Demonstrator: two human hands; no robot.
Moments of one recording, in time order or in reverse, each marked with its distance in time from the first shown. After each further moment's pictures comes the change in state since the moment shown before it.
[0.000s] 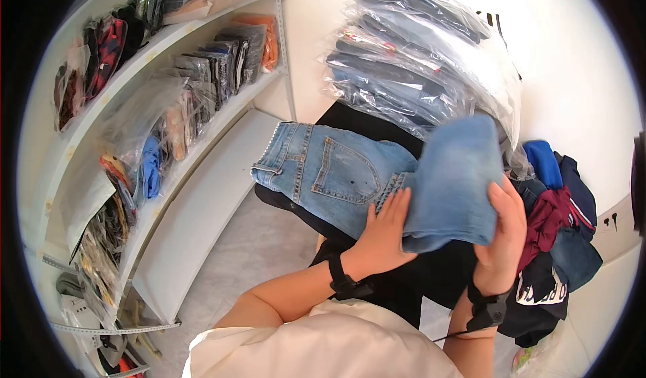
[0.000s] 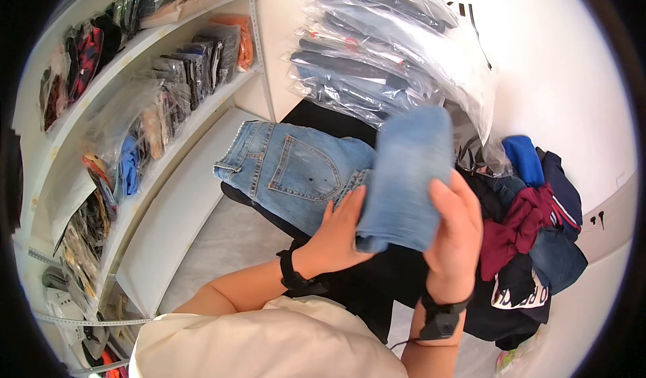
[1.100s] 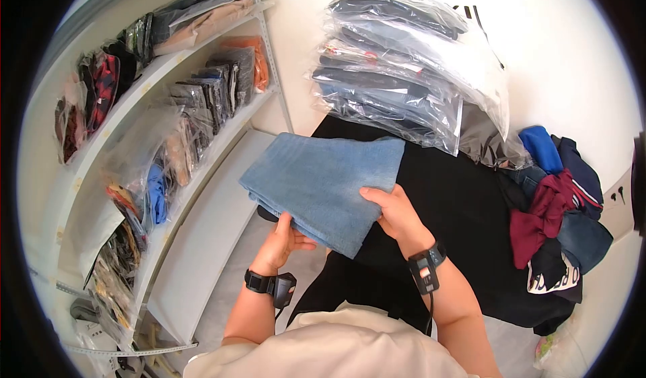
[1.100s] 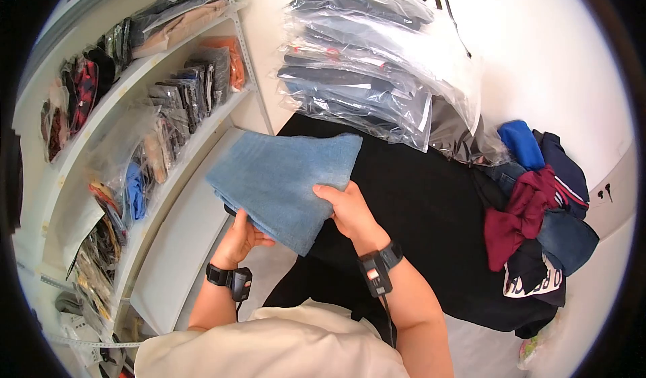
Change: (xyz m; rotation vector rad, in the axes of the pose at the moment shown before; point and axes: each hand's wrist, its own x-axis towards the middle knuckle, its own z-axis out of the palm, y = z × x) left_hand -0.079 -0.094 -0.113 -1.030 0.204 -0.770; right_hand 0.053 0.157 0.027 0.165 -0.174 0.391
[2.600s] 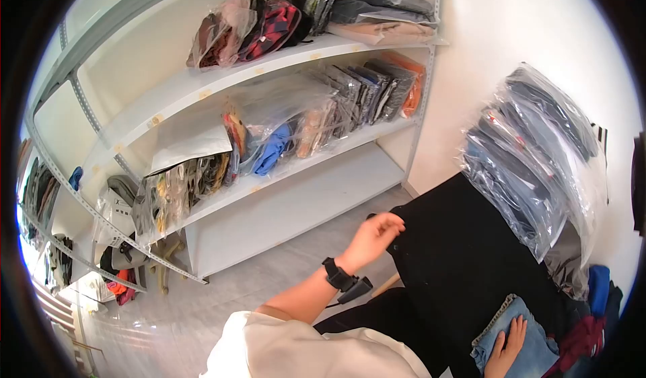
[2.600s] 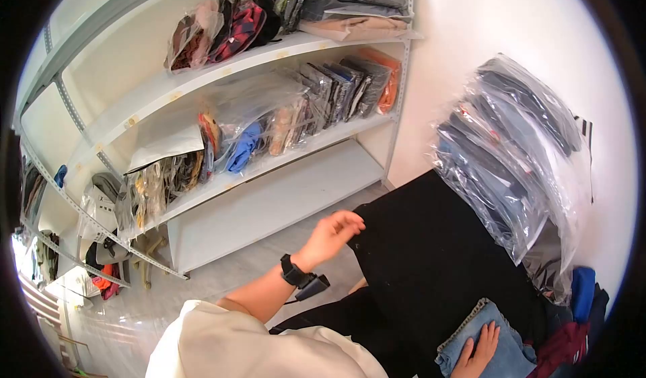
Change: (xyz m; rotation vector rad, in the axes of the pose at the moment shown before) left_hand 0.012 0.009 -0.022 0.302 0.264 0.651; right_hand -0.157 -0.032 -0.113 -1.736 0.335 -0.524
